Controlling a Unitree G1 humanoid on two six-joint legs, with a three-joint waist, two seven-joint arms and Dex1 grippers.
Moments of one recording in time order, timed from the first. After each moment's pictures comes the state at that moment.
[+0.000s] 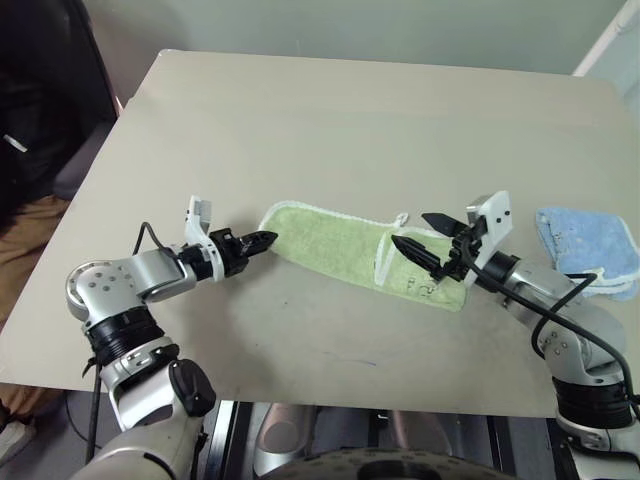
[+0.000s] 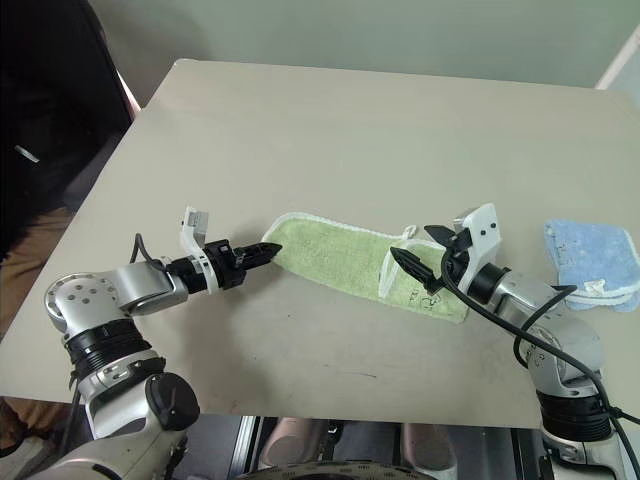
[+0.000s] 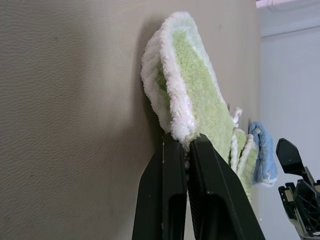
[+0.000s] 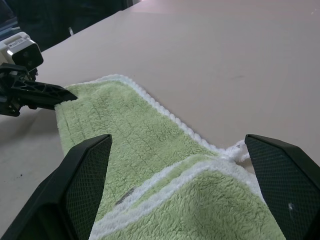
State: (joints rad) left arm -0.56 0.33 0.73 0.19 -1.00 1.61 -0.12; right arm -0.17 -0.51 -0.06 -0.44 0.62 0.71 0.51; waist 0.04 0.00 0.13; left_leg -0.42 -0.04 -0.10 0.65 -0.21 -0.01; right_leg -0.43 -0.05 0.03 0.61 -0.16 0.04
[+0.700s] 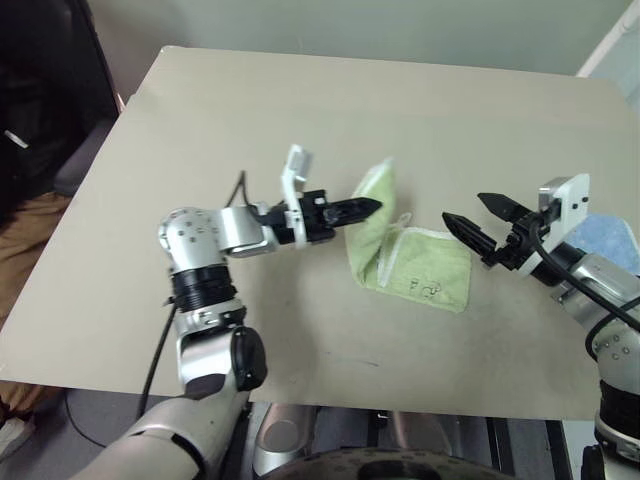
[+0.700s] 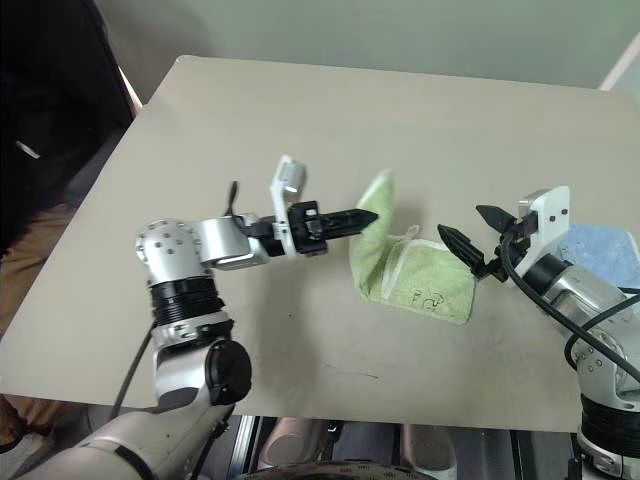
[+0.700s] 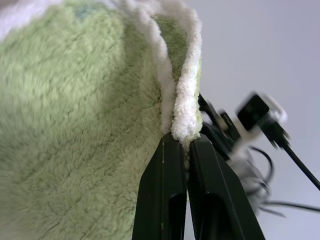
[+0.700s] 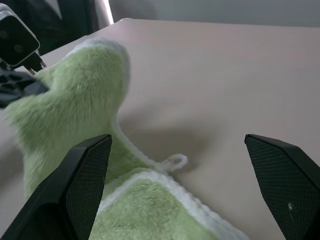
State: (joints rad) left arm -0.79 0.05 0.43 0.20 -1.06 1.61 -0.30; right arm -0.12 -0.60 -0.31 -0.48 0.71 0.74 0.50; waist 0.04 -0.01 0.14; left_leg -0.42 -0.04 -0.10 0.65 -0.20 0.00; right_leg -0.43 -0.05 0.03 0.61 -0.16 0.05
